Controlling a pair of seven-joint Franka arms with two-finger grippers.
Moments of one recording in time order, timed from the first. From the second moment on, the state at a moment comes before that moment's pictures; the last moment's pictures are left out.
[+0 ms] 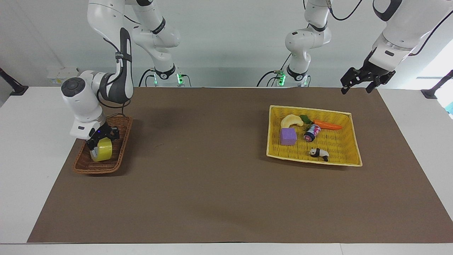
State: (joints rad) left arm 0.24 -0.03 -0.28 -1.56 -0.05 1.50 -0.08; right arm -0.09 0.19 -0.15 -2.07 -0.10 2.30 -0.76
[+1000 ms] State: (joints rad) left arm -0.04 -0.03 0.00 -1.48 -0.04 1.41 0.02; right arm -0.04 0.11 -0.10 -1.96 -0.07 2.19 -0.44
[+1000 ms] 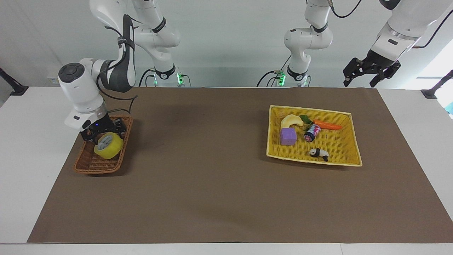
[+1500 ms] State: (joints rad) left arm -0.04 -0.03 0.02 -1.47 -0.04 1.41 0.04; right arm 0.05 0.10 -0.08 -1.87 -0.07 2.12 -0.05
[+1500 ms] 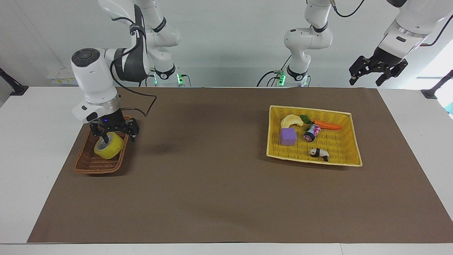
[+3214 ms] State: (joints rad) left arm -0.04 -0.03 0.02 -1.47 -0.04 1.41 0.04; right arm 0.04 -0.13 -0.10 -1.58 0.01 1.42 0.05
